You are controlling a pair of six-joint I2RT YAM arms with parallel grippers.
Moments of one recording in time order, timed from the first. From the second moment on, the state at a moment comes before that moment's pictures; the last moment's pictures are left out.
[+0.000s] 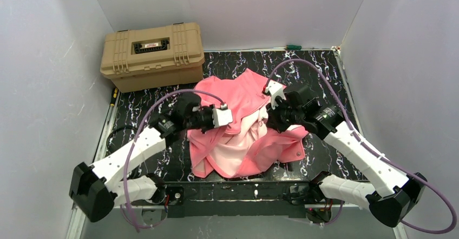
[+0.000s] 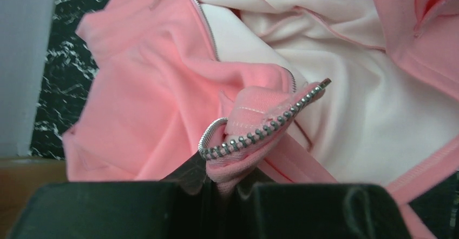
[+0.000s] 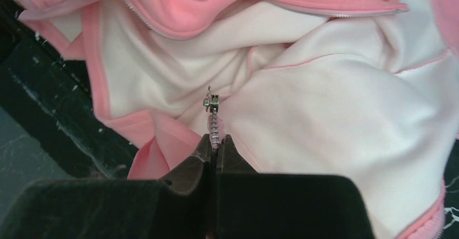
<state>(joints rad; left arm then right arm) -0.73 1.08 0.82 -0.33 0.33 0.67 0.71 1.06 1.10 -0.83 -0.21 -0.02</state>
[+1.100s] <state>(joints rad) -0.98 1.50 0.93 -0.11 0.17 0.53 0.51 1.02 1.02 -0.73 -0.18 0.03</state>
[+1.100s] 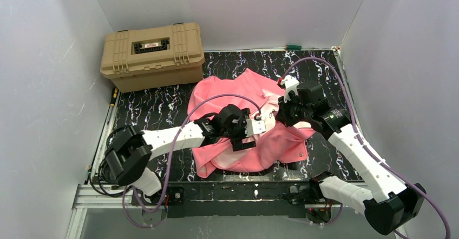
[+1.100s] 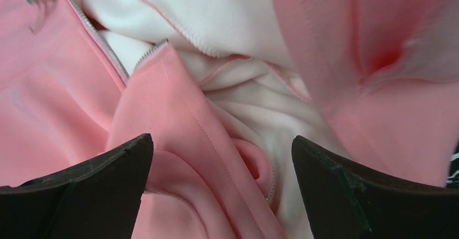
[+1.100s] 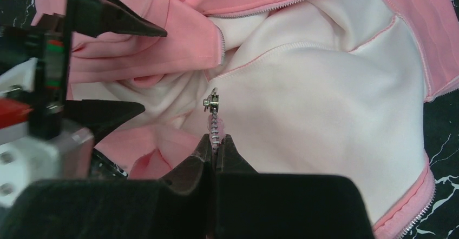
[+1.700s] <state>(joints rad) -0.94 1.67 1.04 -0.04 0.12 0.39 0.51 0.93 0.98 -0.75 -0.23 0.08</state>
